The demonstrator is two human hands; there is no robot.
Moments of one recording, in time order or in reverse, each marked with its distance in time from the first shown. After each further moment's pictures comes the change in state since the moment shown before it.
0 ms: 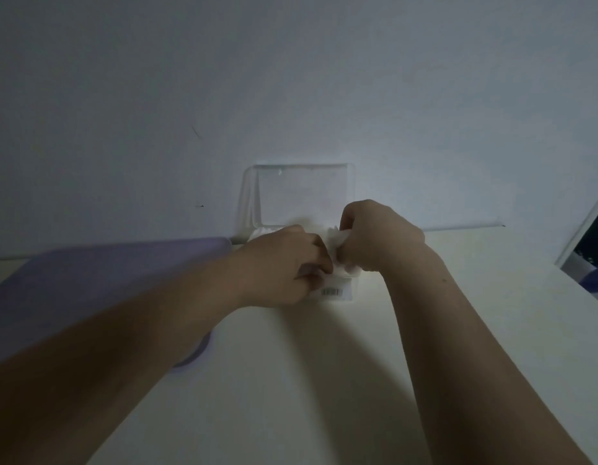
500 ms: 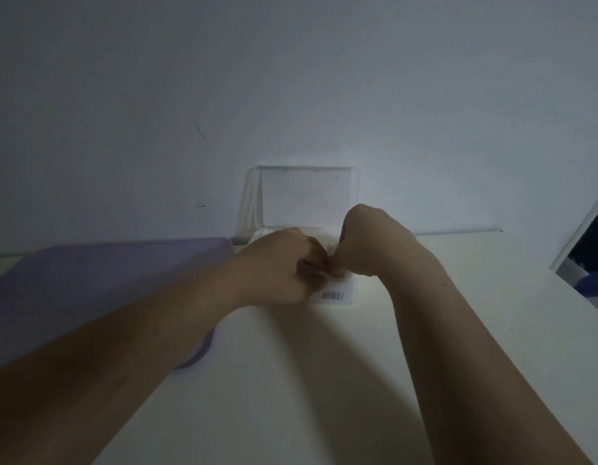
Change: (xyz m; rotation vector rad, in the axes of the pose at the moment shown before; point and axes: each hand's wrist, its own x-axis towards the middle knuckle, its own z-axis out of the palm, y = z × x) left_hand 0.001 -0.008 0.004 -0.216 0.027 -0.039; right_hand 0.004 -0.011 0.006 -0.071 0.004 -0.046
